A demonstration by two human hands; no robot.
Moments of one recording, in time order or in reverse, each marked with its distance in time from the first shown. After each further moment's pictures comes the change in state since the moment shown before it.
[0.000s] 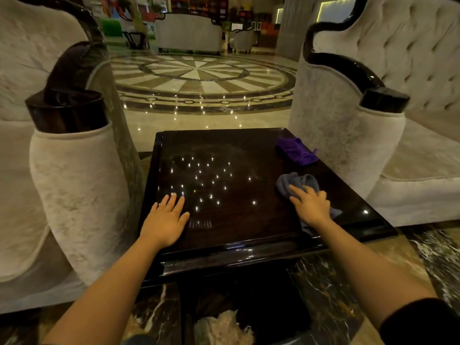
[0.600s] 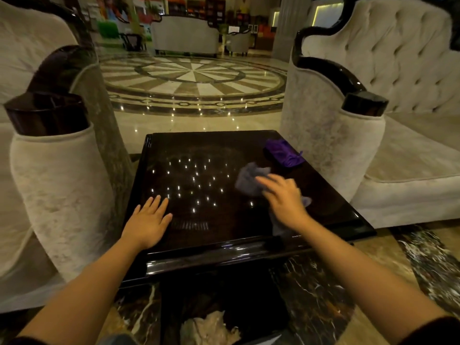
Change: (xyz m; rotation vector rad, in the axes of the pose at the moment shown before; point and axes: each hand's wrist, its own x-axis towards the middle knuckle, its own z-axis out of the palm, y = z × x) left_hand -0.003 0.000 -0.002 0.016 0.007 -0.035; right_hand -0.032 -0.032 -0.032 0.233 0.223 -0.448
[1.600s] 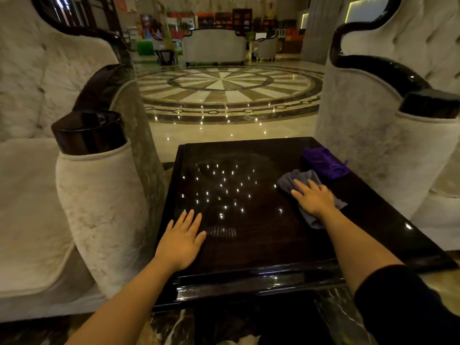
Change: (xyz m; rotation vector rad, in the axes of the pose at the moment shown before) left_hand 0.003 -0.002 0.006 -0.005 -0.010 0.016; right_hand 0.094 0.063 0.066 -0.198 -0.403 0.389
